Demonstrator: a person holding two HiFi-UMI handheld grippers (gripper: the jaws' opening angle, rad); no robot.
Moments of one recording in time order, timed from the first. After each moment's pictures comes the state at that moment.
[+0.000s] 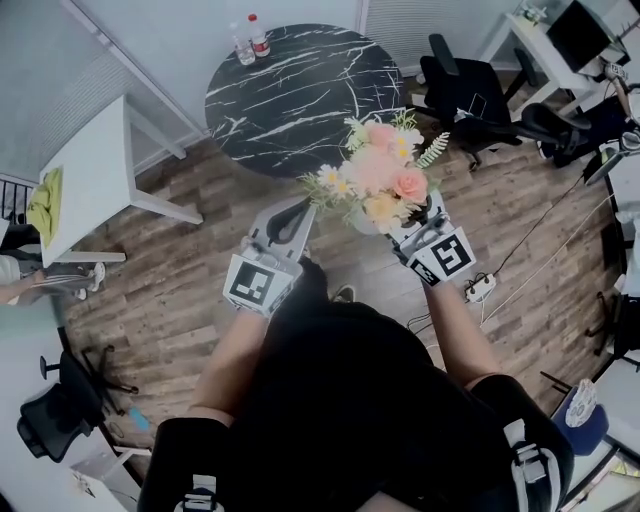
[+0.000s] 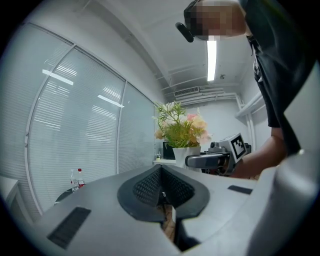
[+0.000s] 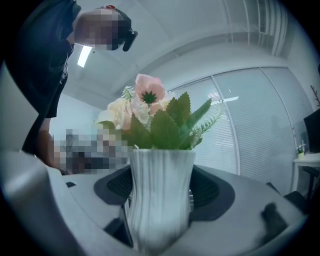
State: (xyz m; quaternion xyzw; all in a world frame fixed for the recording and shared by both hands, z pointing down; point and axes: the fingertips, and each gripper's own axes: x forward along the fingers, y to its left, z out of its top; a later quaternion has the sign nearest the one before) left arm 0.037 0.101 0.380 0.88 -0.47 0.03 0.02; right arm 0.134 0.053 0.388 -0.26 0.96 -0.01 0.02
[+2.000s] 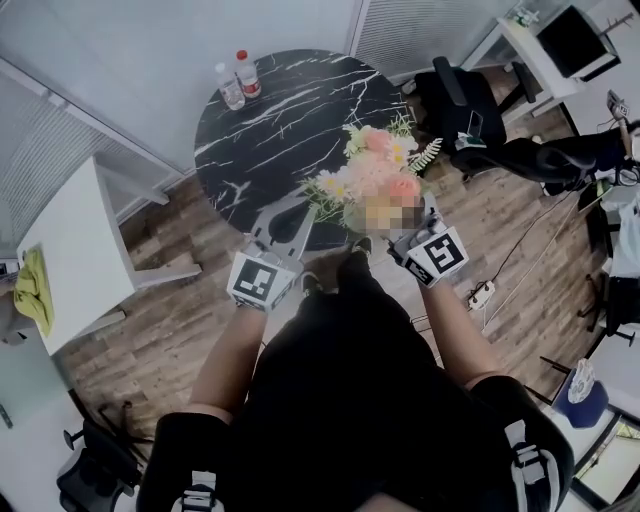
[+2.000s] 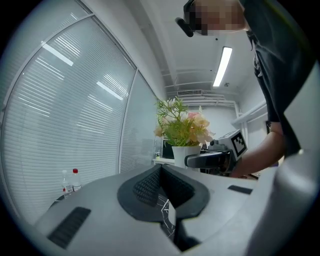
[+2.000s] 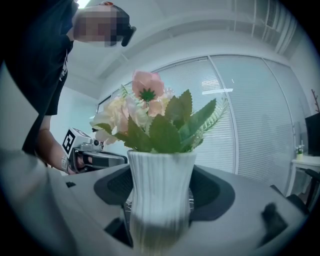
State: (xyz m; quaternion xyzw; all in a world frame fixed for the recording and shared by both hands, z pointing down) left arm -0.114 -0.154 0.424 0.91 -0.40 0.02 0.06; right arm -0.017 -0.187 0.430 -0.33 0.94 -0.03 -0.05
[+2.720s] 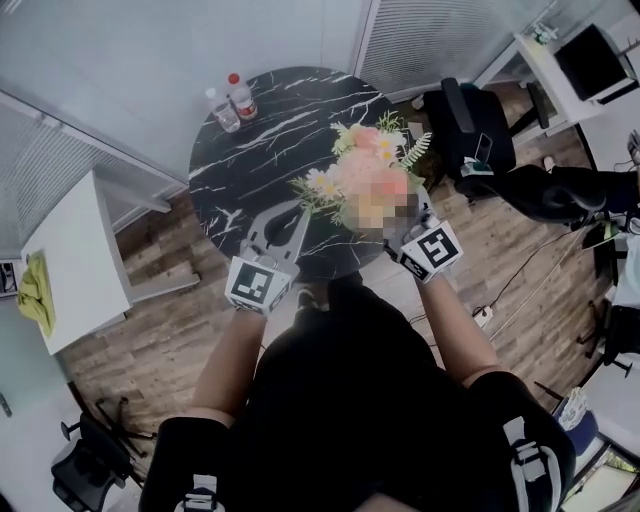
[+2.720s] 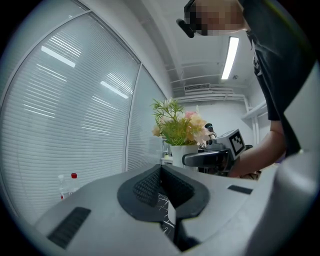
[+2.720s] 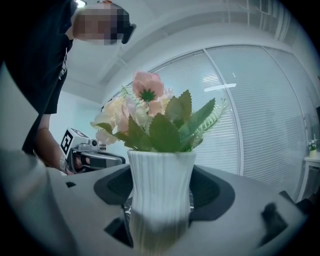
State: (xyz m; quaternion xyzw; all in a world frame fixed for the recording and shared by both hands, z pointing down) left arm -0.081 -0.259 0.432 0.89 -0.45 0.04 0.06; right arm 0.011 -0.305 0.441 -0.28 0.96 -0.04 -0.04
